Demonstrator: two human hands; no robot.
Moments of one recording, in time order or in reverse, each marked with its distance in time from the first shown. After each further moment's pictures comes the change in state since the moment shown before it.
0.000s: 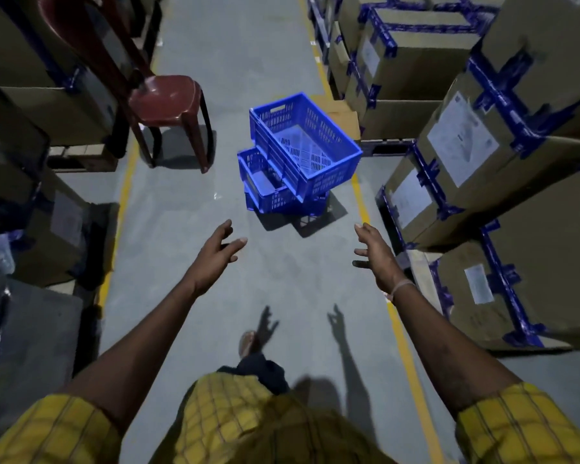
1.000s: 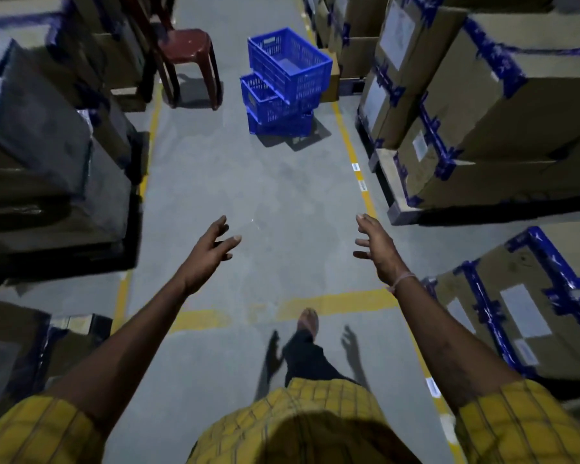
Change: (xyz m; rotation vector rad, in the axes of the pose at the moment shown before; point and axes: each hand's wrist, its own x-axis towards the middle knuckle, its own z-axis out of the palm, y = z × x) left_hand -0.737 -0.222 0.141 0.024 0.002 0.057; right_hand -0.672 0.381 -0.117 0.073 -0.027 -0.058
